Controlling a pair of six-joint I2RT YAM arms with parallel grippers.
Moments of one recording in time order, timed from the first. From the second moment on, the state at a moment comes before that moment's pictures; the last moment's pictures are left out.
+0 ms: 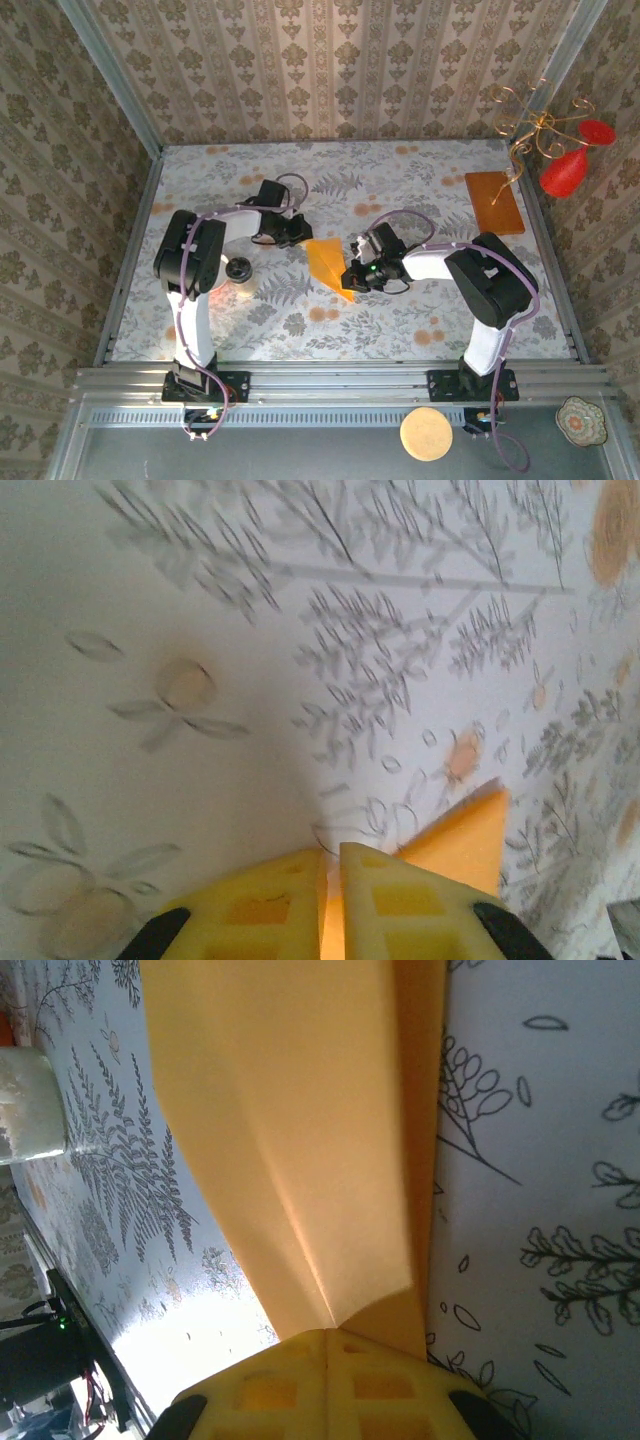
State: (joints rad) left arm -0.40 2.03 1.24 -0.28 0.52 -0.56; right arm 0.53 1.81 0.81 -0.06 -0.61 0.65
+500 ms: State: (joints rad) left arm -0.41 1.84 1.27 -0.36 0.40 -0.53; right arm 0.48 1.60 0.79 -0.04 -0.53 0.70
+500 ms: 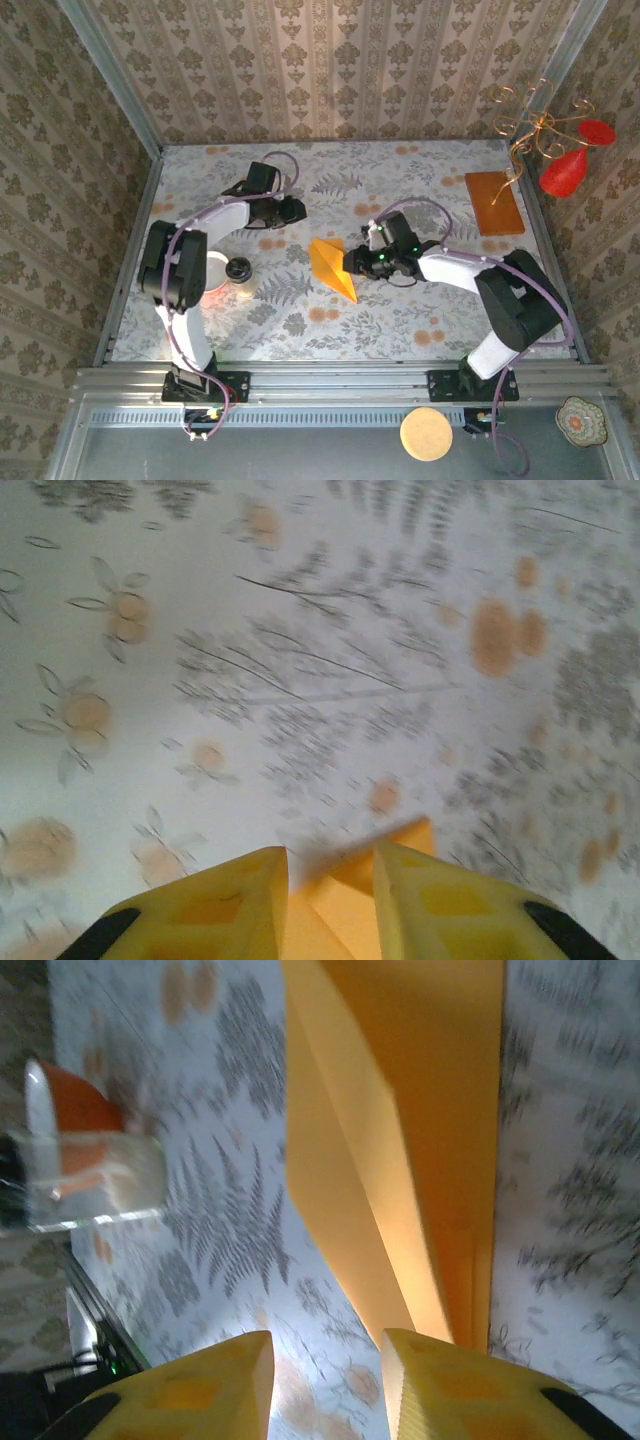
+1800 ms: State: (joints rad) left arm -0.56 1.54 0.87 -0.12 0.38 -0.85; right arm 0.40 1.73 0.85 0.14 -0.69 0.63
